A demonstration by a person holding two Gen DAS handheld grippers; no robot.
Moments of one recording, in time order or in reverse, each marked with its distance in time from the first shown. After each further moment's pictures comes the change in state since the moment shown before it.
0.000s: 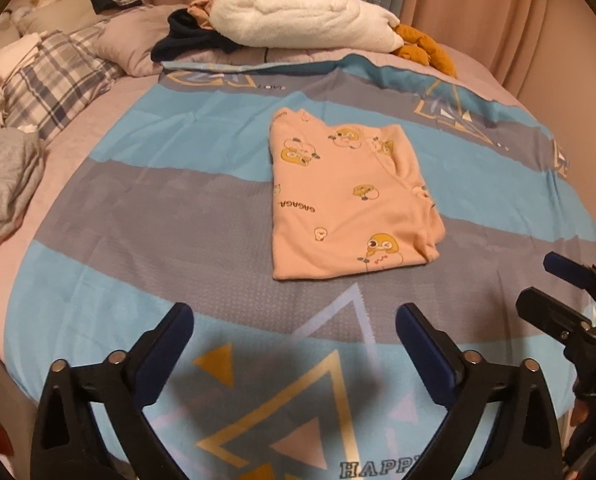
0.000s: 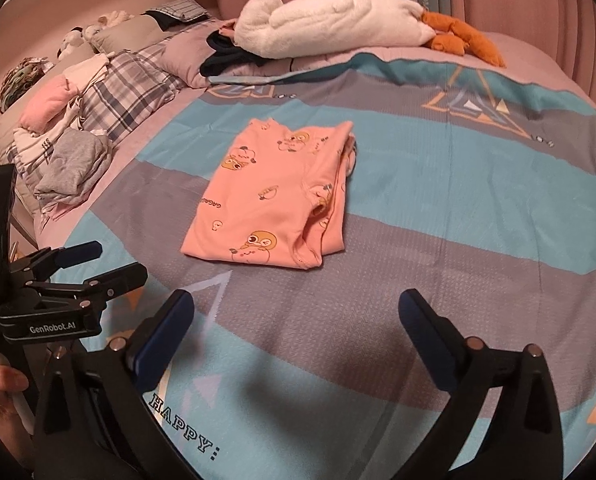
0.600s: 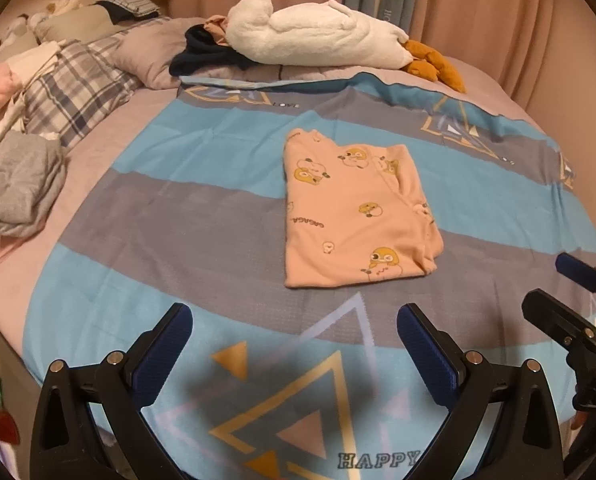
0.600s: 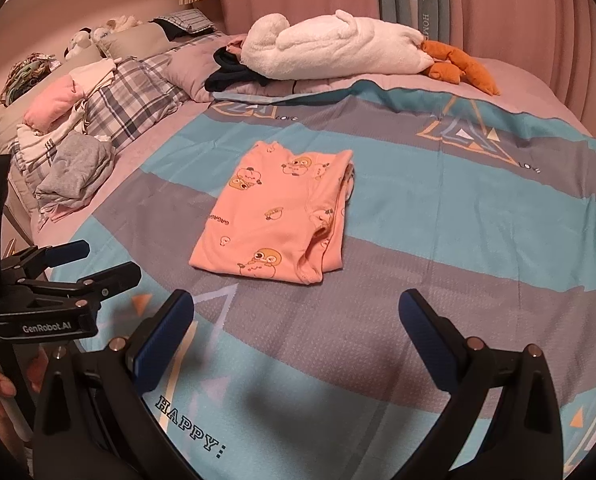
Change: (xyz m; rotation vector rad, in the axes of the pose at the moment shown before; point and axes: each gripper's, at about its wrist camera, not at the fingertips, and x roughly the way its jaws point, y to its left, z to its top) left arm -0.022 -0.005 0.000 -0.019 -0.040 0.048; right arm -0.025 0.014 0.004 -0.037 -0.067 -0.038
